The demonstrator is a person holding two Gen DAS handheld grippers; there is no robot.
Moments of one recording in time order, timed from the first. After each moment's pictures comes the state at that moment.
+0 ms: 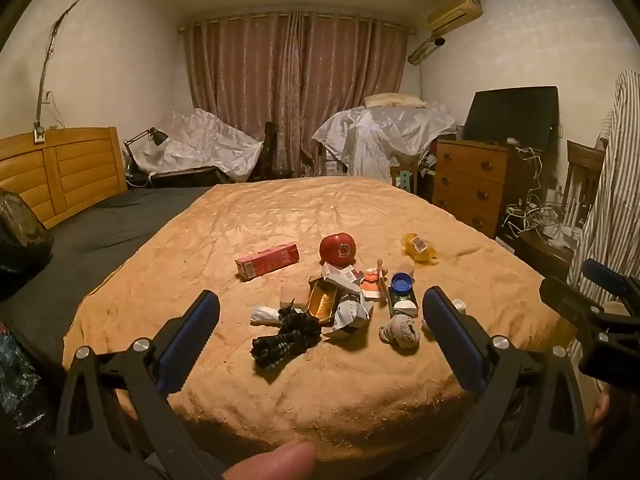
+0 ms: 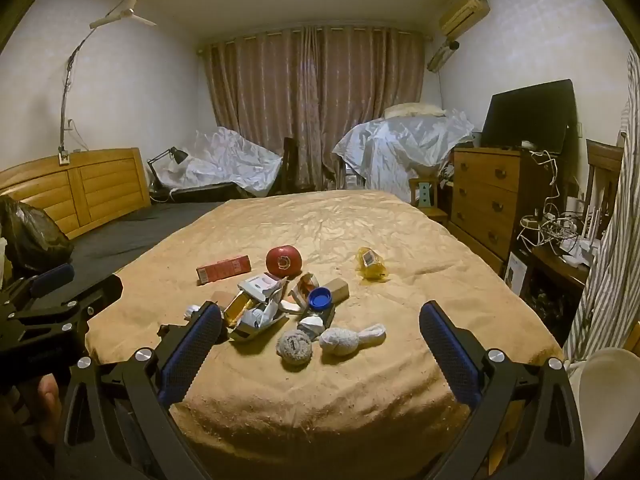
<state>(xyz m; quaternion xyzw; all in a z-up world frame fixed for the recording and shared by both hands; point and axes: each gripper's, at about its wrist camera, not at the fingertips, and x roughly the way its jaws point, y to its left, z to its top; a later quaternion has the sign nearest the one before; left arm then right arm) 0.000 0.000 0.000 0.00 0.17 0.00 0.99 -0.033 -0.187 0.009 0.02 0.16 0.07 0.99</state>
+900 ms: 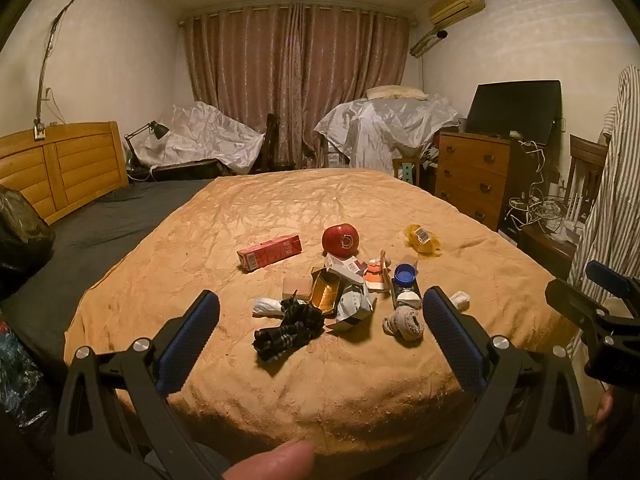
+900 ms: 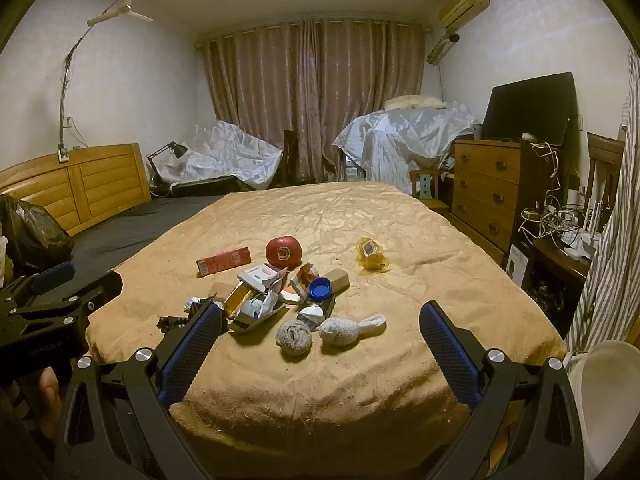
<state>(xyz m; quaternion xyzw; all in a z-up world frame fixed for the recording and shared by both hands) 0.008 0.004 -0.011 0.00 0.18 0.00 0.98 -0.030 -0.188 -0.001 0.02 0.17 0.07 0.98</state>
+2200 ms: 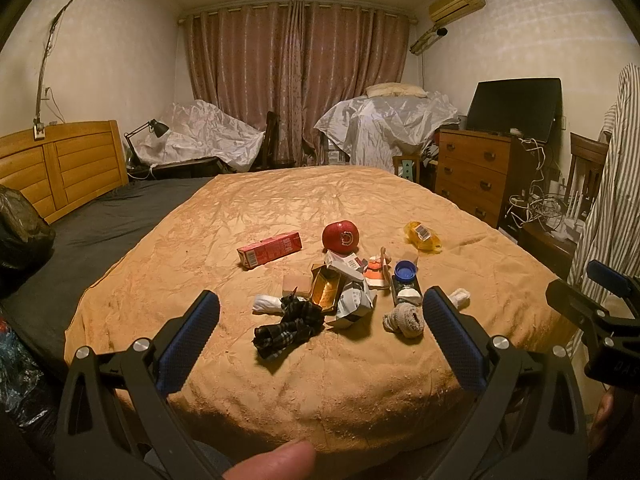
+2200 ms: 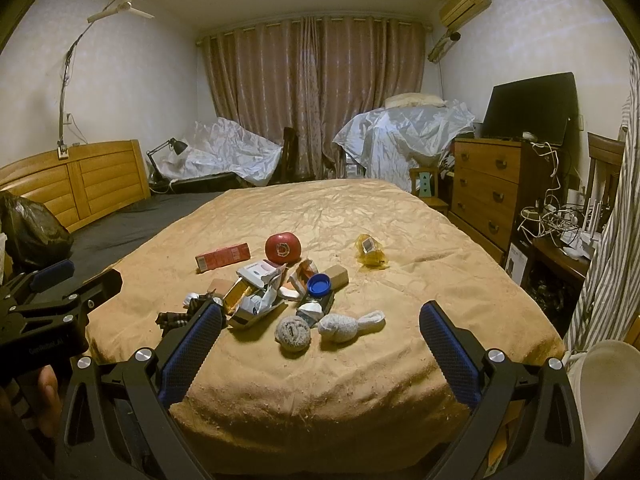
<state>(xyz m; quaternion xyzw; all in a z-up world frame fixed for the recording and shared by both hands) 0.009 0.005 -0.013 0.00 0.18 0.00 0.98 -0.031 -0.190 -0.003 0.02 0.17 0.07 0.98</state>
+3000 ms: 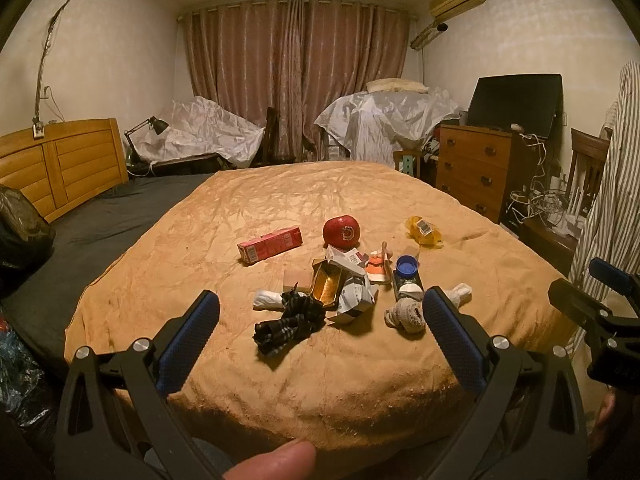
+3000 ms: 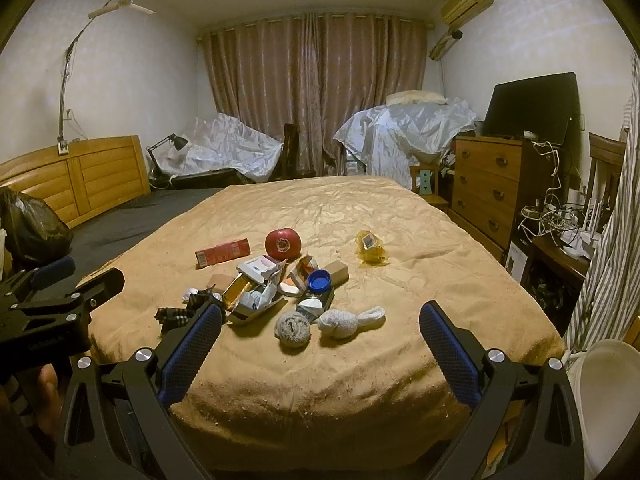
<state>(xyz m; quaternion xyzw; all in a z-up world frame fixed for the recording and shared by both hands) 0.010 0.006 -0.017 0.00 0.19 0.00 0.98 -0.032 -0.190 -0.010 0.02 0.18 0.07 0.98</state>
